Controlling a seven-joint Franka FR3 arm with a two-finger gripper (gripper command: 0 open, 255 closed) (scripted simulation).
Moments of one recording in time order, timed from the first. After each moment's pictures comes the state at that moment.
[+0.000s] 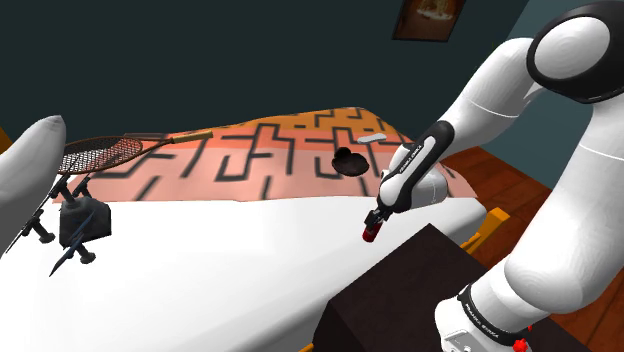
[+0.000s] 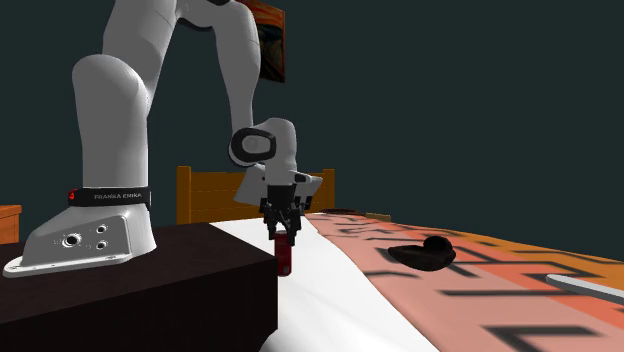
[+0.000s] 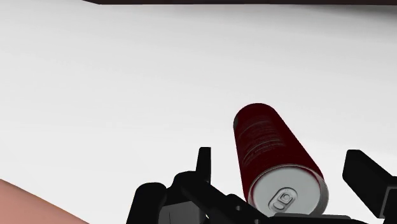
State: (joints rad) arm -0.15 0.27 -0.05 -2.78 0.11 3.04 -0.32
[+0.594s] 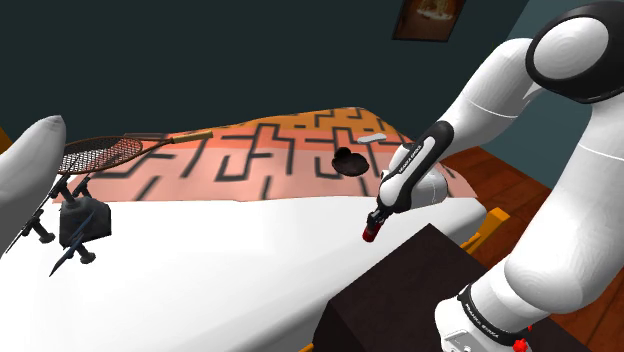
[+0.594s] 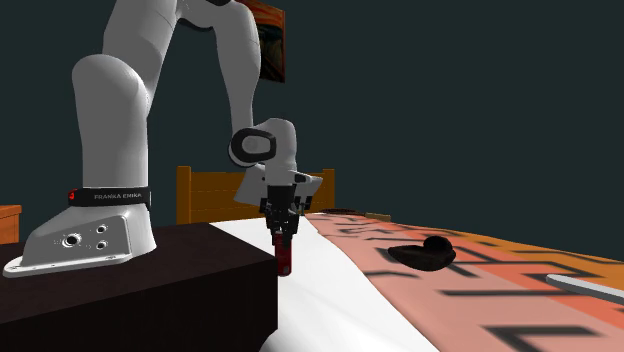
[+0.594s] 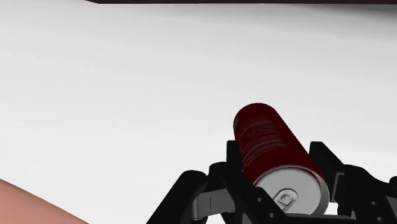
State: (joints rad) arm -0.15 0.27 -0.05 -2.78 0.11 3.05 -0.33
